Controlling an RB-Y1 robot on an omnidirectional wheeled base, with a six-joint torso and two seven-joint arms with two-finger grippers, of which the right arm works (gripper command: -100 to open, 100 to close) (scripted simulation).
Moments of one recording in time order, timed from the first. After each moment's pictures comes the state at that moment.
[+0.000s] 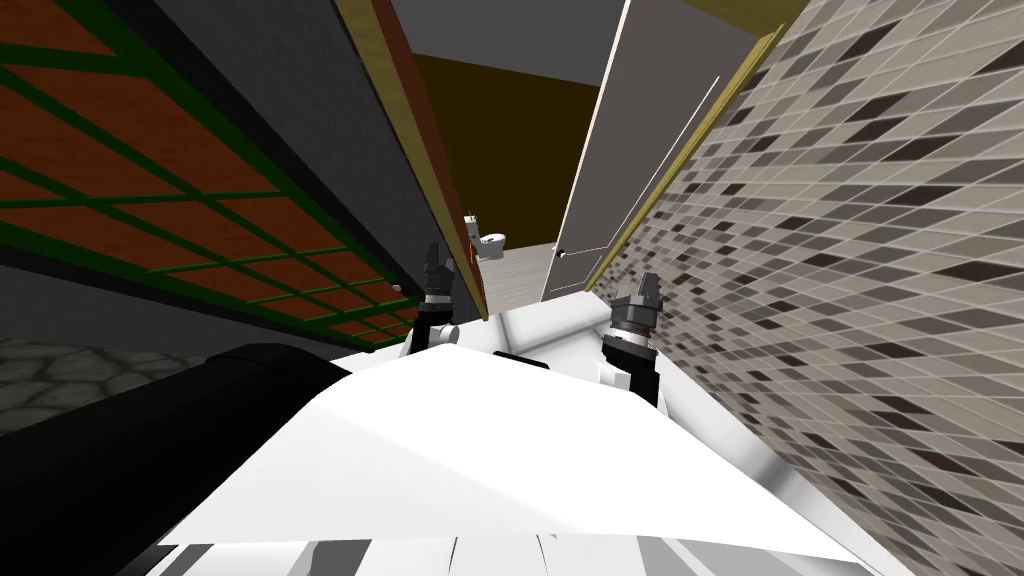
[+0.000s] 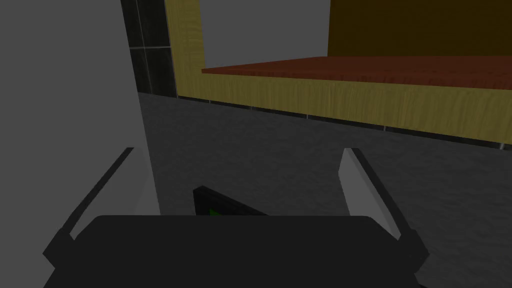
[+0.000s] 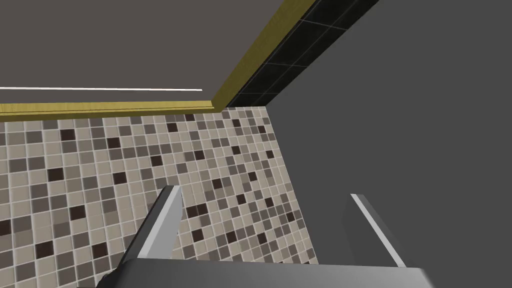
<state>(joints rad) 0.51 0.05 0.04 -2.27 0.04 -0.35 0.11</state>
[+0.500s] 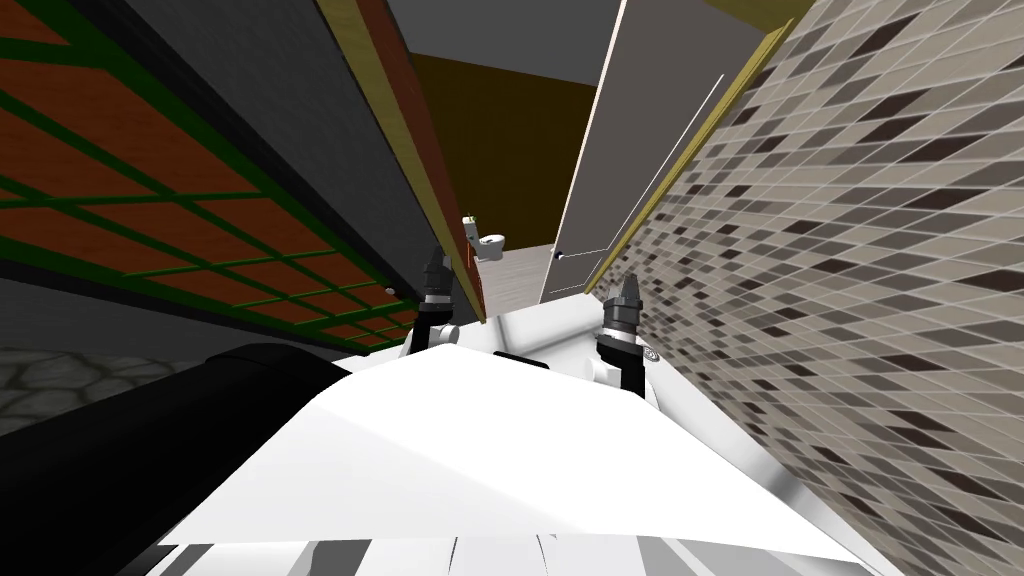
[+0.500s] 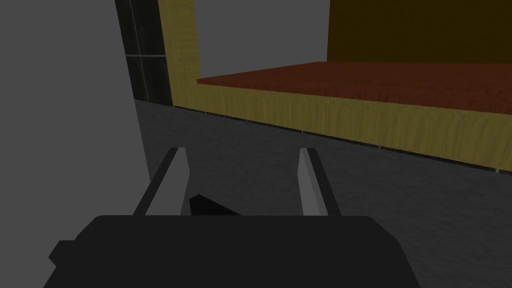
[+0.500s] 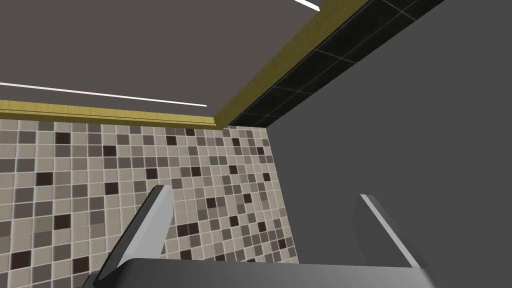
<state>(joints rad) 0.48 0.01 0.04 -2.17 0.07 -0.38 0.18</state>
